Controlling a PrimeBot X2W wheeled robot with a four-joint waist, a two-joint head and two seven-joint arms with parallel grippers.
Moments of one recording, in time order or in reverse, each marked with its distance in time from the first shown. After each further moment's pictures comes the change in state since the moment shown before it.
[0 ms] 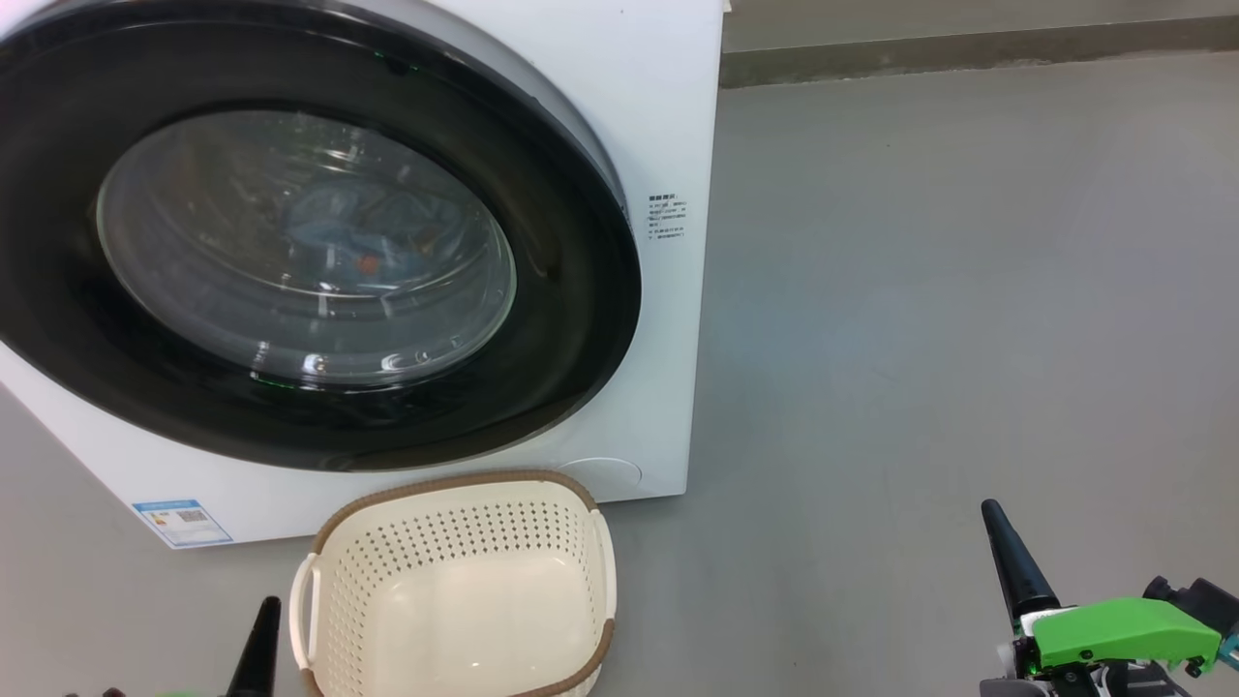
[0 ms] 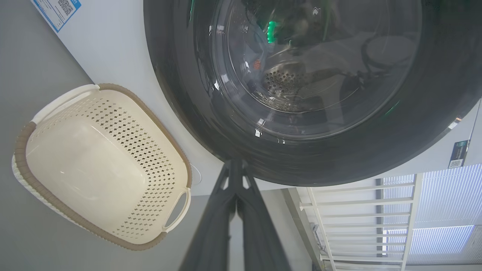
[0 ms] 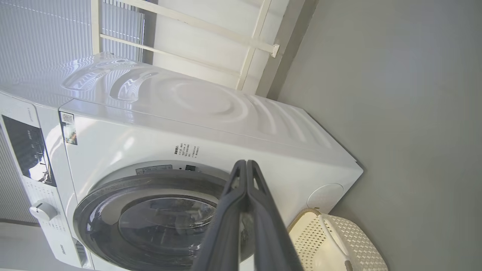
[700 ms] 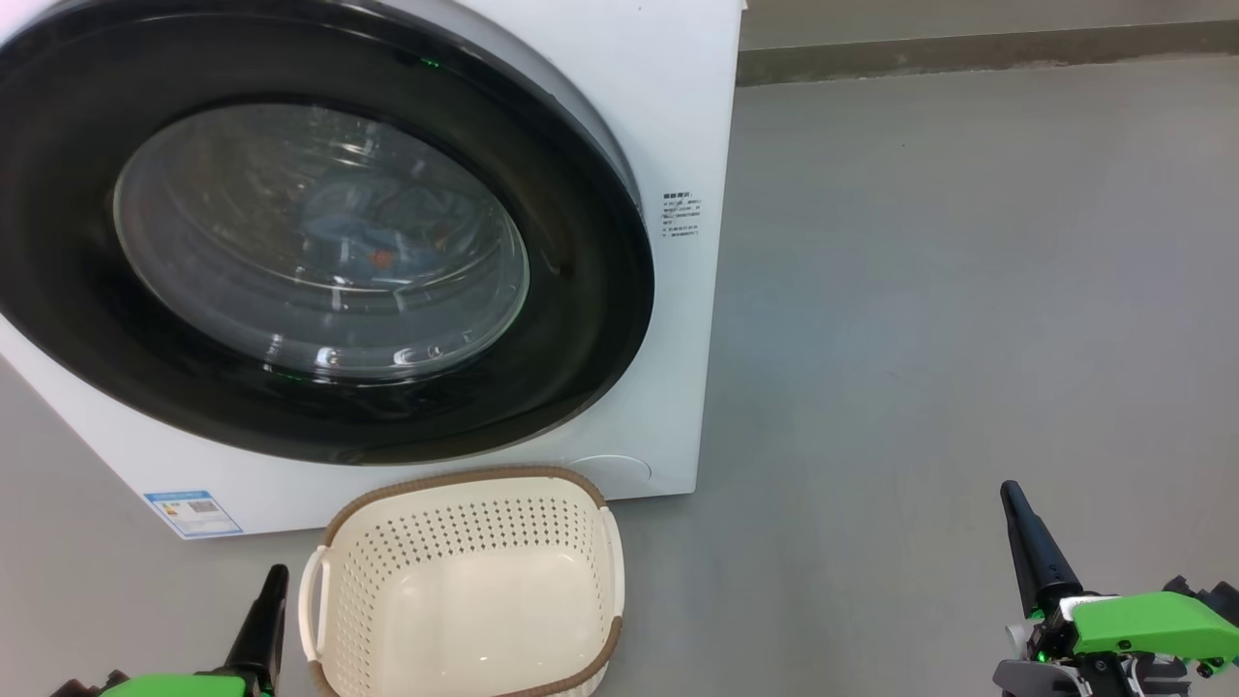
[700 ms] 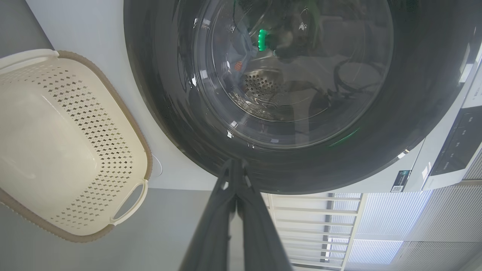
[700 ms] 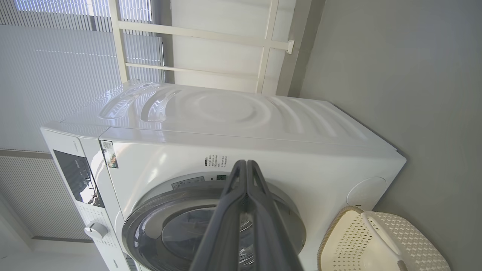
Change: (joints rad) left arm -0.037 -0.002 0.005 -0.018 -0.212 0.000 0.061; right arm 0.002 0.013 -0.050 -0.052 0.177 0.000 0.061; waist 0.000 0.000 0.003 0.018
